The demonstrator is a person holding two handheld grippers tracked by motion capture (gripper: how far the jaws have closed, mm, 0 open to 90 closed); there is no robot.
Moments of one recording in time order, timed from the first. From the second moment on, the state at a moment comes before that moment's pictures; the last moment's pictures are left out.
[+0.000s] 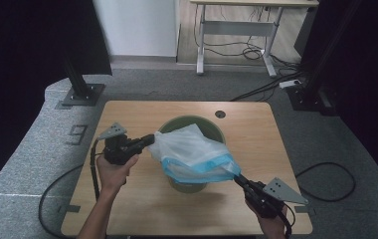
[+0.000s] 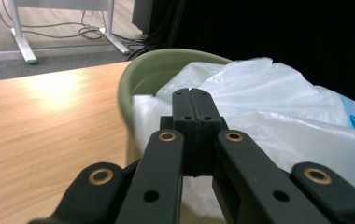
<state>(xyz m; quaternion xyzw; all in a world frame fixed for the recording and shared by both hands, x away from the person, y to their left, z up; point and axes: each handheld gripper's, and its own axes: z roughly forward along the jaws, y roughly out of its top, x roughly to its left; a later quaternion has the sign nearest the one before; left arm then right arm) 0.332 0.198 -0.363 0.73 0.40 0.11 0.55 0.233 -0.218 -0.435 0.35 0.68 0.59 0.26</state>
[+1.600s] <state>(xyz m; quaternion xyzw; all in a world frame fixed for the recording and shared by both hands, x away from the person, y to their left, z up) 0.339 0.138 -0.345 0.80 0.31 0.06 0.51 0.229 -0.213 -0.430 0.32 0.70 0.58 0.28</state>
